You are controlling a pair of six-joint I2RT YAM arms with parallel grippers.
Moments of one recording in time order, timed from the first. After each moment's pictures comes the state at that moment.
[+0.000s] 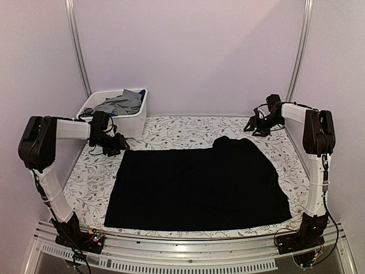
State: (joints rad) left arm -0.12 1.85 1.14 -0.30 0.27 -0.47; right arm 0.06 2.28 1.87 -0.66 -0.49 0.22
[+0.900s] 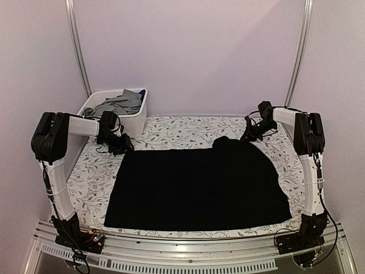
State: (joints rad) left arm -0.15 2.04 1.29 -0.32 0.24 -0.39; right arm 0.10 2.45 2.00 -0.76 -0.57 0.14
